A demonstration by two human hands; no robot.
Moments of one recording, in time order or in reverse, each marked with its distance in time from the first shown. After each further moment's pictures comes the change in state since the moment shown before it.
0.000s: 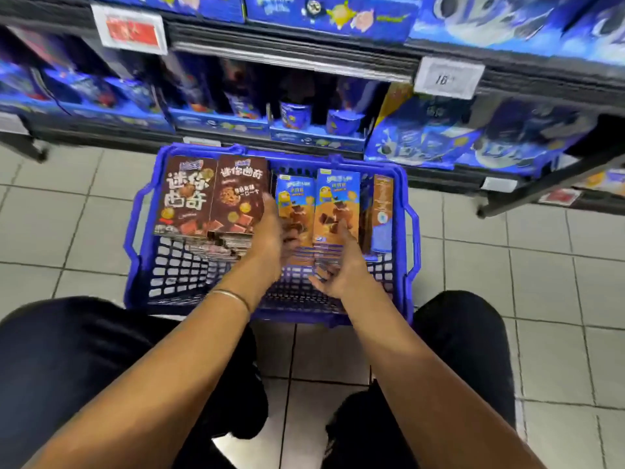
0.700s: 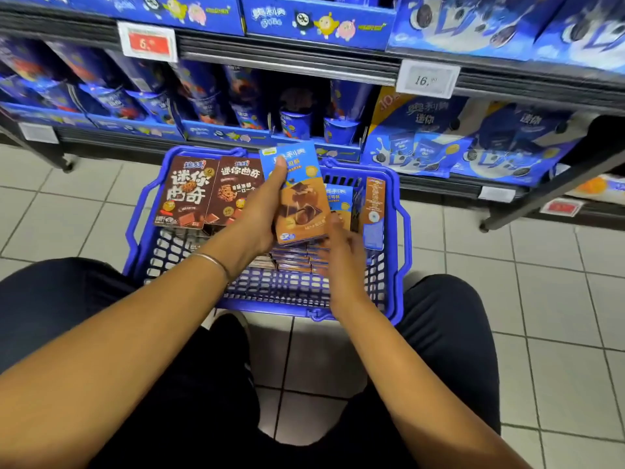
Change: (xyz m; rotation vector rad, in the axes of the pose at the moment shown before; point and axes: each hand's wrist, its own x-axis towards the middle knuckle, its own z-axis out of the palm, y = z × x) left_hand -0.013 0.015 0.008 -0.086 -0.229 0.241; right_hand -0.041 0.025 -0.030 -0.220 -0.064 -0.702
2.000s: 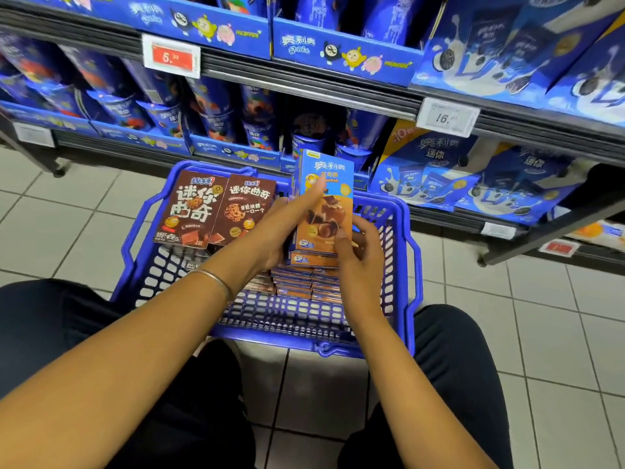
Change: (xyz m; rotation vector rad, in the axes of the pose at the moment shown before) left_hand 0.014 0.013 -0.009 0.258 -0.151 0.049; right_hand 0.028 -0.011 0.015 -0.219 -0.028 -0.499
